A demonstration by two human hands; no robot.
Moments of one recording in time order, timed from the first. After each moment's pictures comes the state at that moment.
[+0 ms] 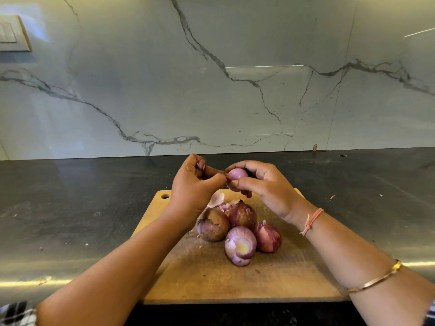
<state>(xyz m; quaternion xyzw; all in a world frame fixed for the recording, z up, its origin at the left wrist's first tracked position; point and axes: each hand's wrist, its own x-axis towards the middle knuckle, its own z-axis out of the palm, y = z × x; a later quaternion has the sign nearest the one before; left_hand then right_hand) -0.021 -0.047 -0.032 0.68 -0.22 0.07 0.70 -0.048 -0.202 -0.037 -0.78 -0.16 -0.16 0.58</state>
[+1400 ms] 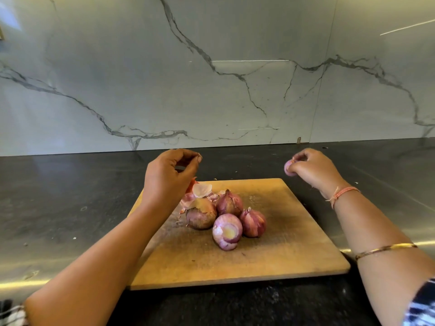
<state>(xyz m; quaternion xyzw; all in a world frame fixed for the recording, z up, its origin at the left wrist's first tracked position) -0.009 -0.031 -0.037 0.78 -0.23 0.25 0.53 -0.065 -0.296 -0.029 -0.86 0.20 -0.23 0.40</state>
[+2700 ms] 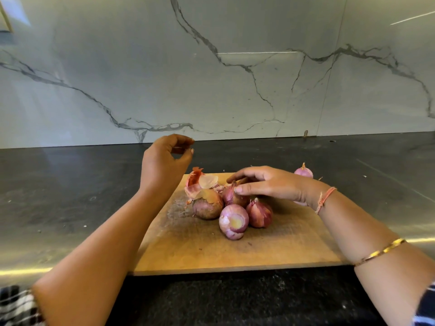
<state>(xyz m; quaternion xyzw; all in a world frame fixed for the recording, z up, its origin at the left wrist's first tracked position) 0.007 -0.016 -0.035 0.80 -0.20 0.28 0.49 -0.067 -0.227 -0.036 -0.89 -0.11 0.06 0.43</state>
